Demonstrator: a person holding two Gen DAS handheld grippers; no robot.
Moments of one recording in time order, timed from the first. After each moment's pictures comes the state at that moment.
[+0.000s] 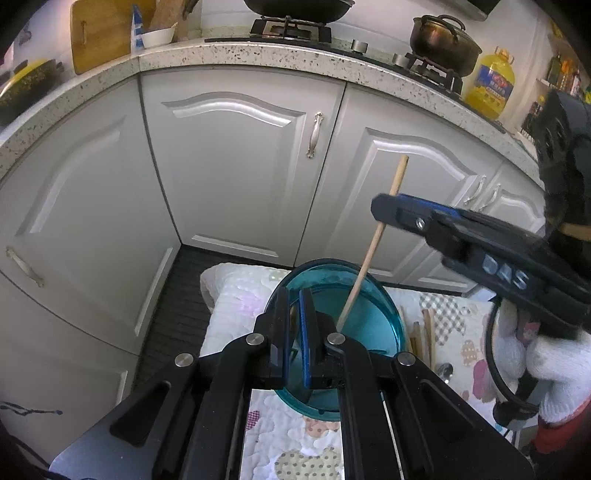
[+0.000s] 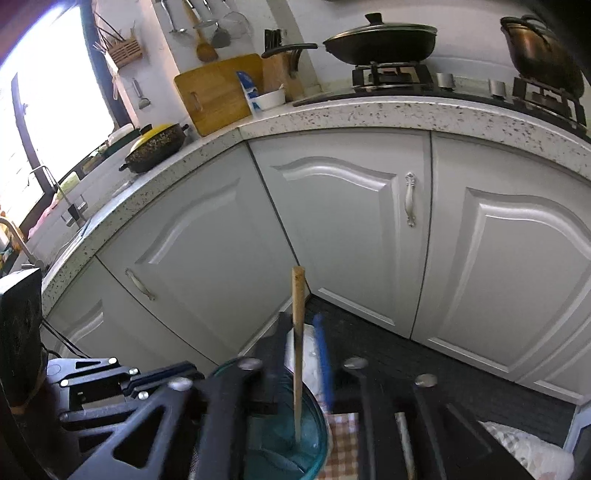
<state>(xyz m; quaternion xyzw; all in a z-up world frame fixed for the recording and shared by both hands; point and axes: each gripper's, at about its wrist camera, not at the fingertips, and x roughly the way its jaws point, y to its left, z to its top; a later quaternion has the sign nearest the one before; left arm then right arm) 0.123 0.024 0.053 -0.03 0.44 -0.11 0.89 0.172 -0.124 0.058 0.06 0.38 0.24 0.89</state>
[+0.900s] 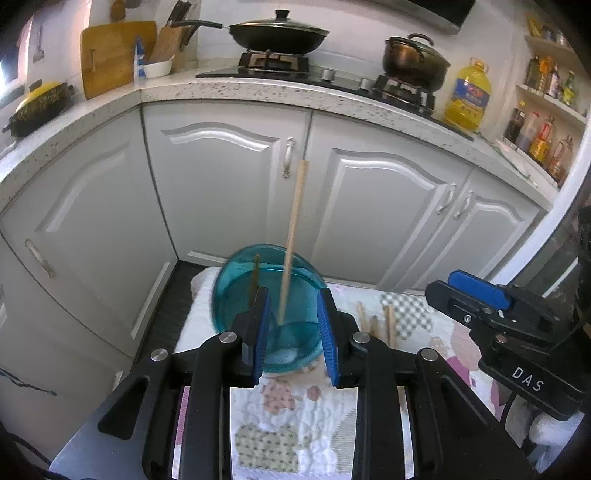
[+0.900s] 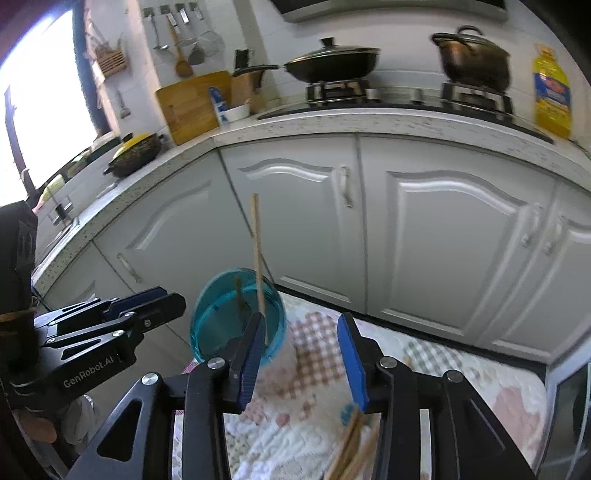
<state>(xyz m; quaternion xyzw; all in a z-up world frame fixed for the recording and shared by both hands) 0.049 -0.018 0.086 -0.03 0.39 -0.12 0.91 0.044 -0.185 0.079 0.06 0.37 0.15 0.92</state>
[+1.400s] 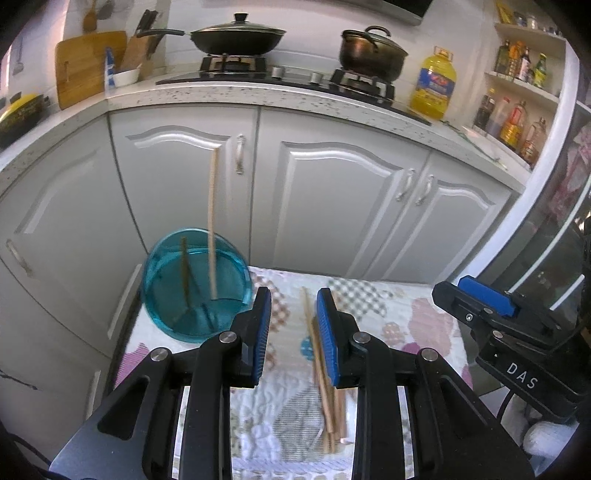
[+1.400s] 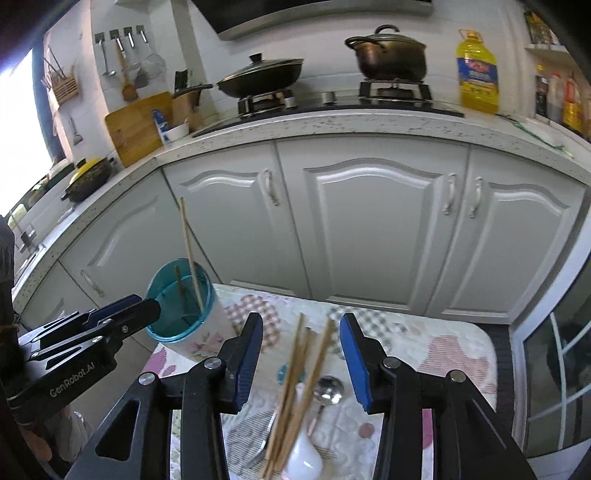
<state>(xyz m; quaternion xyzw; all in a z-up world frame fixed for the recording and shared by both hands) 0.010 -0.079 0.090 -0.02 0.38 -0.16 0.91 -0.019 -0.253 0.085 0.08 0.36 0.04 0.93</state>
